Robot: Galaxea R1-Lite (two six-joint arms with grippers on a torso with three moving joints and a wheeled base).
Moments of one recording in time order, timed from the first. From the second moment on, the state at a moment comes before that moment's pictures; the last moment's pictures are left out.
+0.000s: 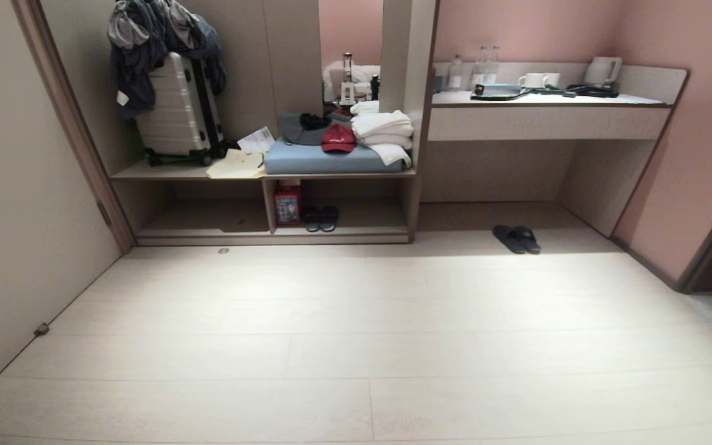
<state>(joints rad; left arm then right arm) 0.00 0.00 0.00 0.01 -0.01 0.09 0.01 0.00 0.00 0.00 -0.01 -0.02</state>
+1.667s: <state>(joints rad) 0.00 0.00 0.00 0.01 -0.01 0.08 0.01 0.00 0.00 0.00 -0.01 -0.03</state>
